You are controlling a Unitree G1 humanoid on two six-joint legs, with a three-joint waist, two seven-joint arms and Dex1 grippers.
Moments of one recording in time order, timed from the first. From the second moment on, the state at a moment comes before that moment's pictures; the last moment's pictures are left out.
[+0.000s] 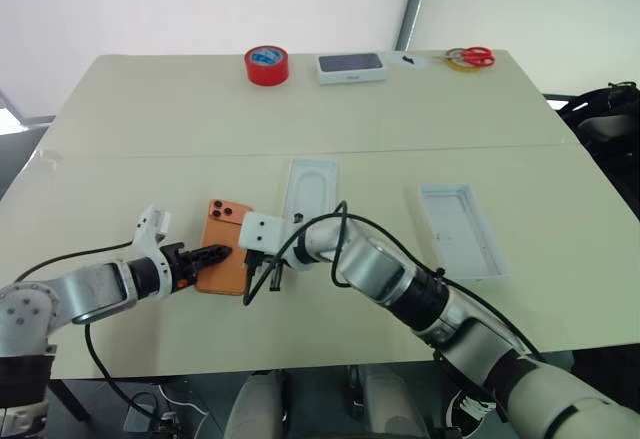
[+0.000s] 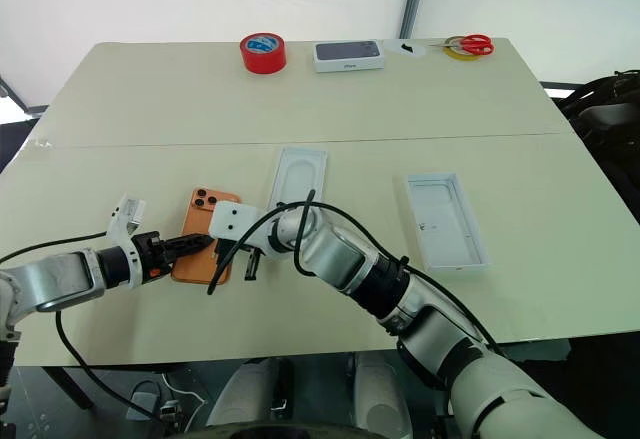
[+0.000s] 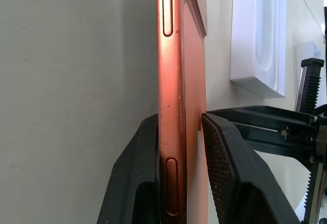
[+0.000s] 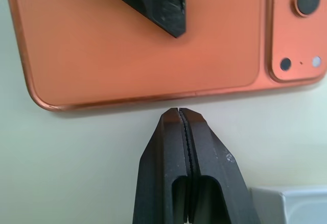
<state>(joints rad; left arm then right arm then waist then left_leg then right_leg) -0.10 0.82 0.26 -0.08 -1.76 1.13 0.17 -0.80 -0.15 0.73 0.04 -0.08 0.80 0.73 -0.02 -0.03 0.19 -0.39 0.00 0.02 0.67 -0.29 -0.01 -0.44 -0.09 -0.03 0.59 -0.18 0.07</state>
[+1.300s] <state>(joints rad) -0.78 0.36 0.06 0.47 -1.30 1.11 -0.07 -0.37 -0.68 -0.02 -0.39 0.27 0.86 0.80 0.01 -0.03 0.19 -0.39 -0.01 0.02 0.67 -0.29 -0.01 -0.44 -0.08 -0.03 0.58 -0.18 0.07</state>
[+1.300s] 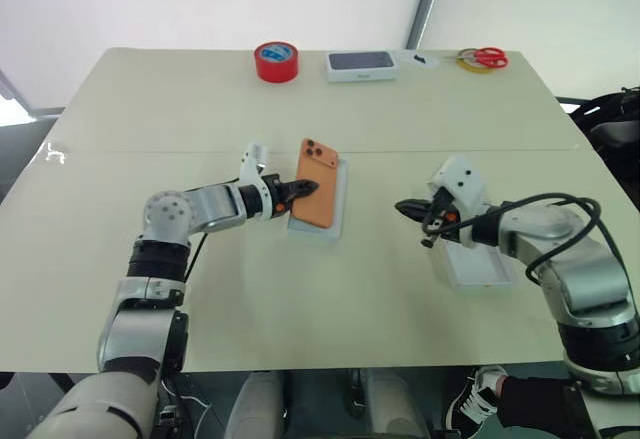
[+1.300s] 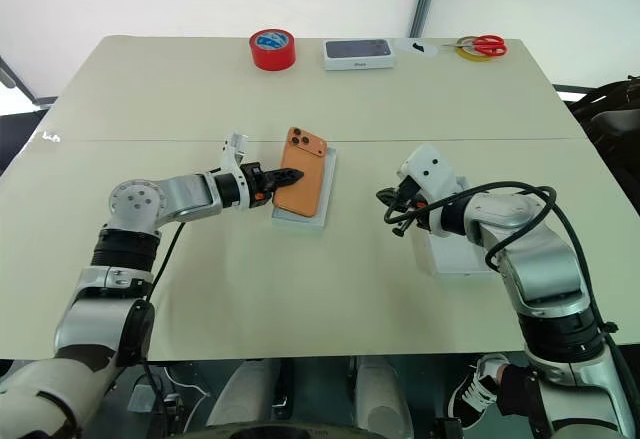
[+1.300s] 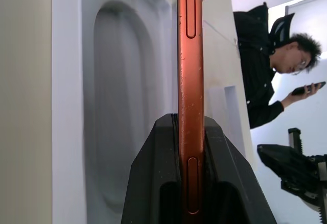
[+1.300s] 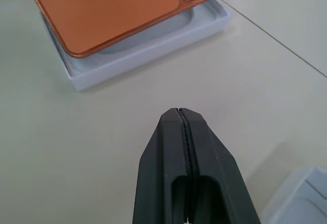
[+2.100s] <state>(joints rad) -0.78 0.34 0.23 0.32 -1.09 1.27 -0.12 -0.44 -0.70 0.08 -0.35 0.25 0.83 0.74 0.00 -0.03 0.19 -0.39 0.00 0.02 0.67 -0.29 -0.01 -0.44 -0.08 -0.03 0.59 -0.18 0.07</state>
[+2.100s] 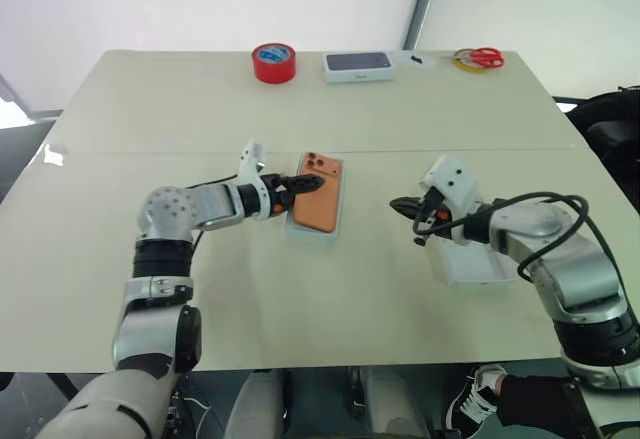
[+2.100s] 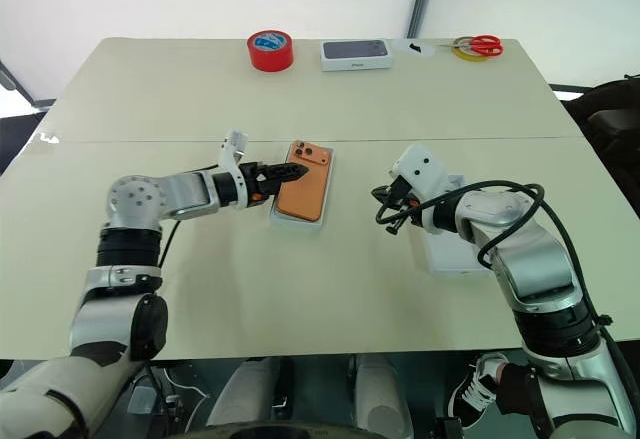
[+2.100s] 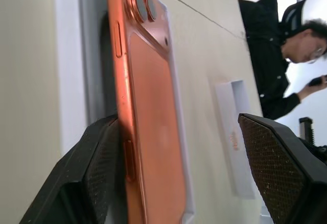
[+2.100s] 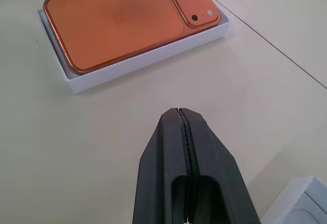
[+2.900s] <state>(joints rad) -0.74 0.35 -0.01 0.20 -0.61 1.09 -0.16 -0.76 -0.40 0.41 0.10 -0.02 0.86 0.54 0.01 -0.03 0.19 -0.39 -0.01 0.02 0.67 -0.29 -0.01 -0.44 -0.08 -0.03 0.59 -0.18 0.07</state>
